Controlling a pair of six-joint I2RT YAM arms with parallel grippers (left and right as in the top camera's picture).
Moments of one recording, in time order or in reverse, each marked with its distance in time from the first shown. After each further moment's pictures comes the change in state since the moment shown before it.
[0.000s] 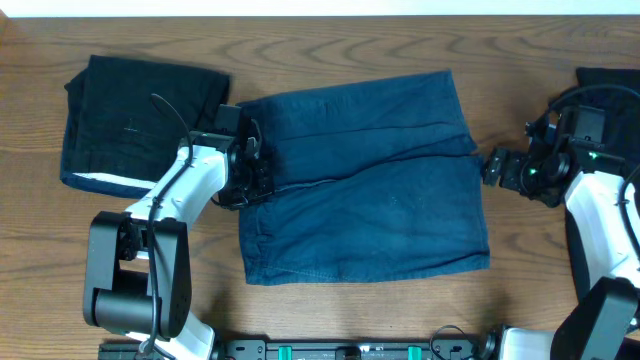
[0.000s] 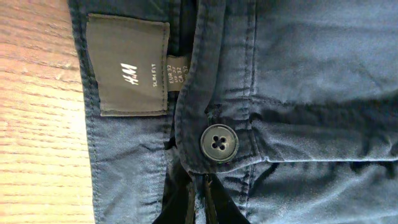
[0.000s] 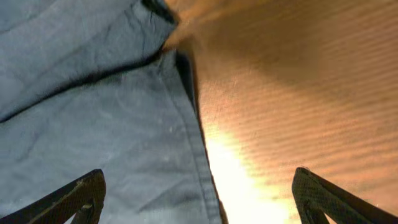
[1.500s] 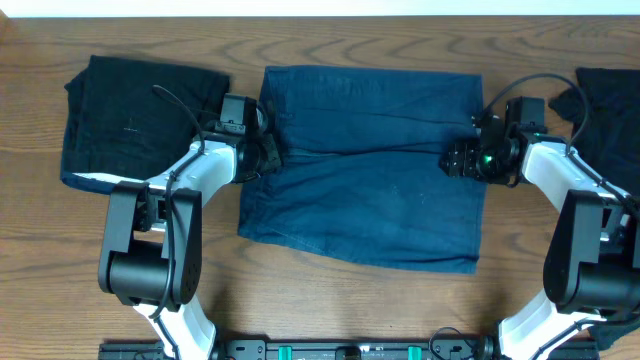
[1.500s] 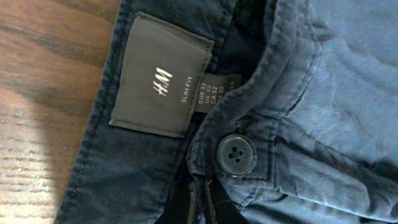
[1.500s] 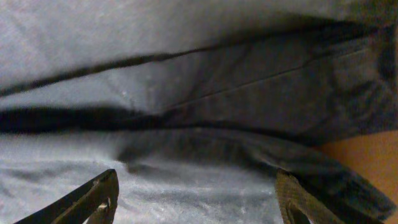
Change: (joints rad) left arm -0.003 0.141 0.011 0.421 -0.003 -0.101; right arm 0.135 0.349 0.037 0.285 -0.108 -0.048
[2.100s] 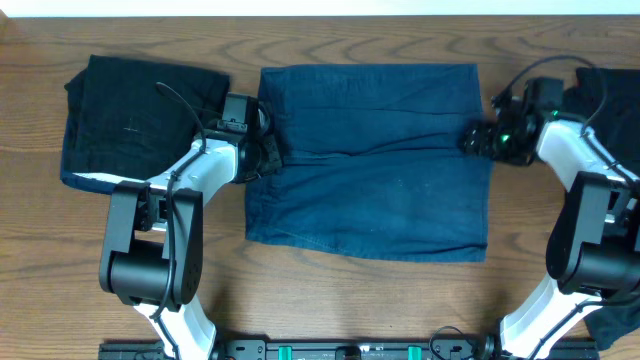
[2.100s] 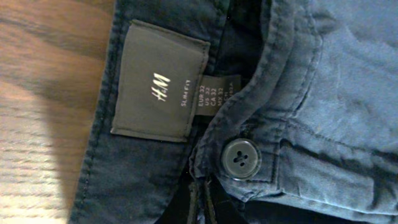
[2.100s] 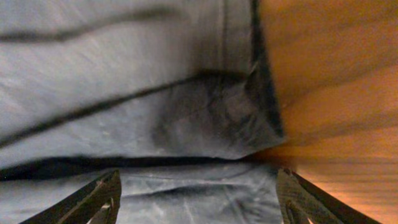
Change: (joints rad) left arm -0.007 -0.001 0.018 -0.042 -0.019 0.026; right arm -0.071 0.087 0.229 -0.127 0.008 -0.007
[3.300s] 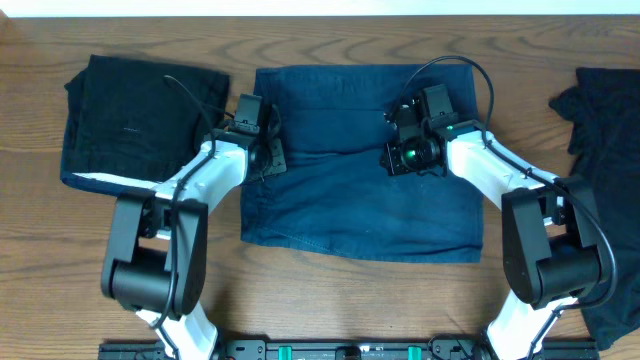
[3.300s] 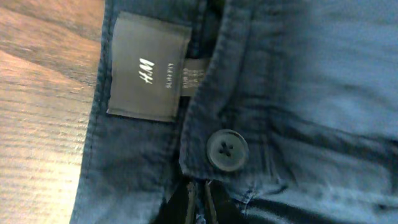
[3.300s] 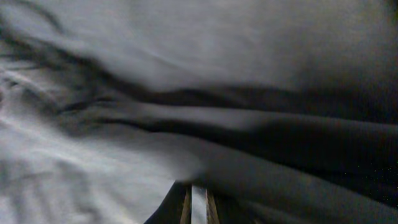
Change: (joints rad) left arm -0.065 -0.019 0.003 -0.047 -0.159 0.018; right arm 0.453 -0.021 -0.126 0.172 -0.029 0.070
